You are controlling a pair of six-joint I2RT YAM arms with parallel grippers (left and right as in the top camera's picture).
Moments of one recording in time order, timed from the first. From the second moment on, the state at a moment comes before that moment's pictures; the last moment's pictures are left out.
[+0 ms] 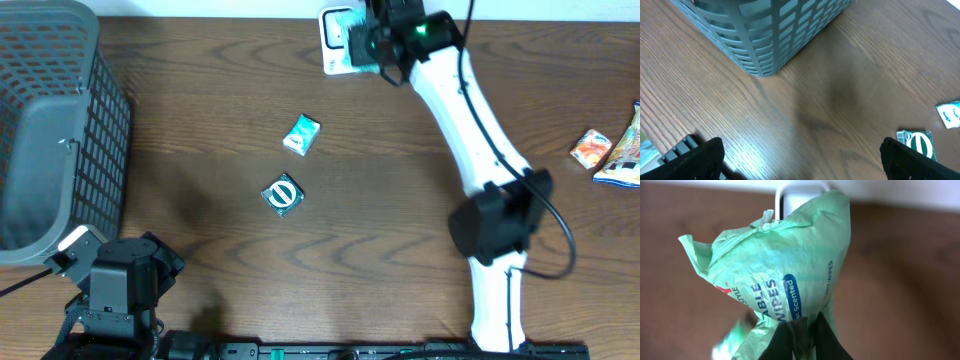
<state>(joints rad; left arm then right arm) -0.14 0.60 1.01 -1.36 -0.47 -0.78 0.39 2.26 2.32 -0.92 0.02 0.22</state>
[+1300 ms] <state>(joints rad) -0.14 0.60 1.01 -1.36 -0.47 -0.78 0.07 2.44 2.44 -1.13 0.43 0.20</state>
